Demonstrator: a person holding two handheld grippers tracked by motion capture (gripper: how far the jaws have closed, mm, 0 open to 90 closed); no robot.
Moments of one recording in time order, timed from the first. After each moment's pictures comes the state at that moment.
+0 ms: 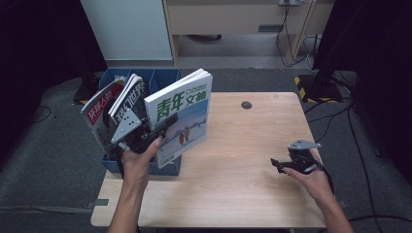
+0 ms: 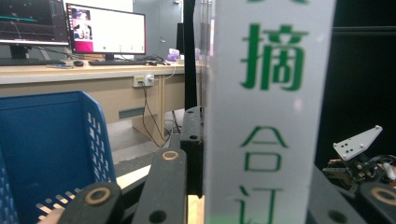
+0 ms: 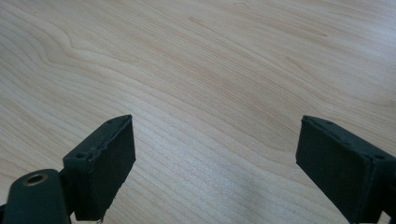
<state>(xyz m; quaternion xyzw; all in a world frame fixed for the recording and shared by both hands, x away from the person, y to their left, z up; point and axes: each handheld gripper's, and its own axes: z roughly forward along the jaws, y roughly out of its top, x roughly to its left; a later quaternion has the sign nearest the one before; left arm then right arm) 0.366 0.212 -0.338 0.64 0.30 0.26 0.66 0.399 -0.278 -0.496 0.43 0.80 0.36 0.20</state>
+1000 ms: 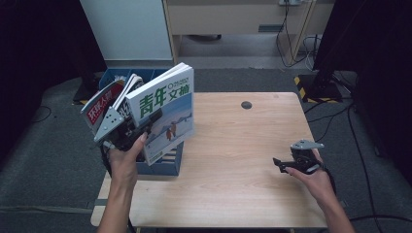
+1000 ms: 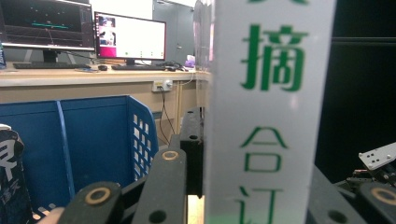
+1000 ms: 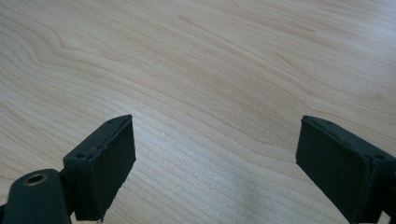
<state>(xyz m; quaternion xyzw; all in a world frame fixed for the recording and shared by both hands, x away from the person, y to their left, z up) 0.366 0.244 -0.334 0.62 0.32 0.28 0.66 0.399 -0.285 -0.496 0.44 0.80 0.36 0.21</state>
